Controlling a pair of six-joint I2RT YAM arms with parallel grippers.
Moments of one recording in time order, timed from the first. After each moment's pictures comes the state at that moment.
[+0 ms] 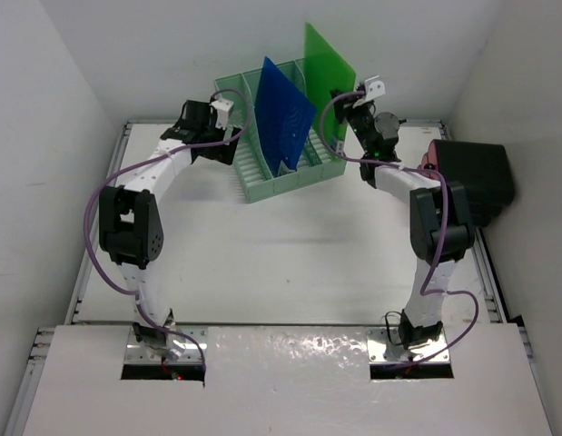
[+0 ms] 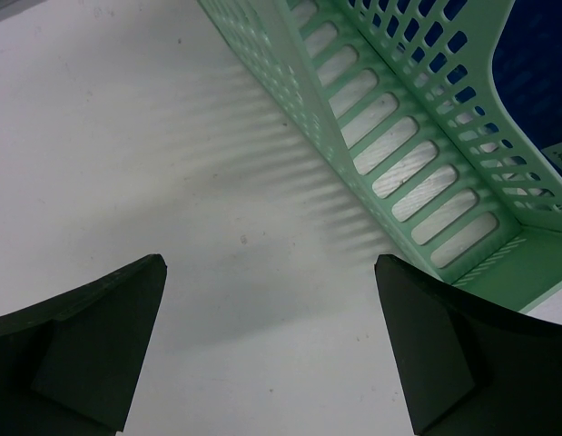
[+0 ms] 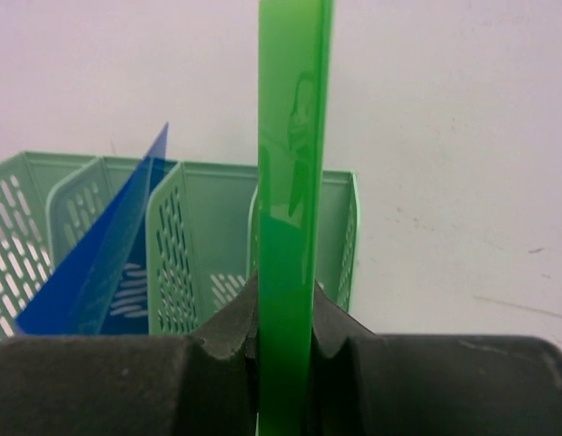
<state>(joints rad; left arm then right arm) -0.18 1.92 1.63 -0.47 0.02 0.17 0.21 1.96 1.31 0.97 -0.22 0.02</state>
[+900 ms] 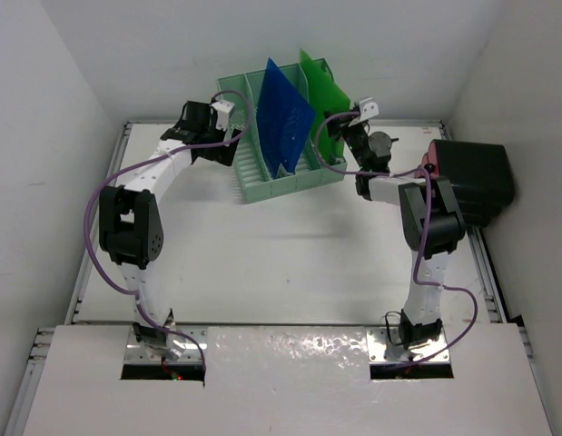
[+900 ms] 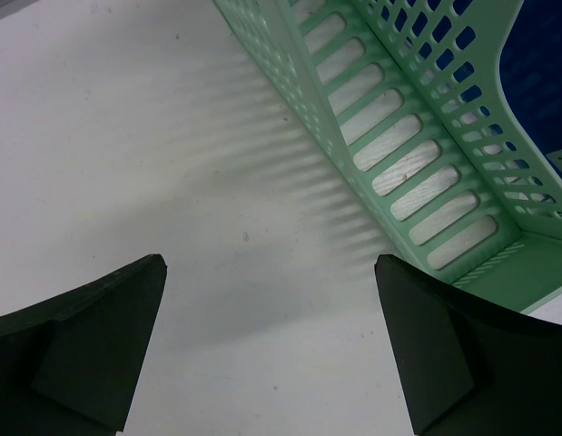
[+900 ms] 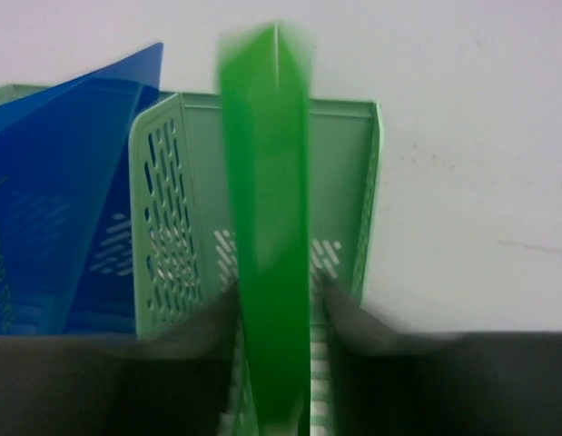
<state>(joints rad) -0.18 1.92 1.63 -0.48 0.02 0.19 0.21 2.06 1.19 1.19 -0.22 0.04</state>
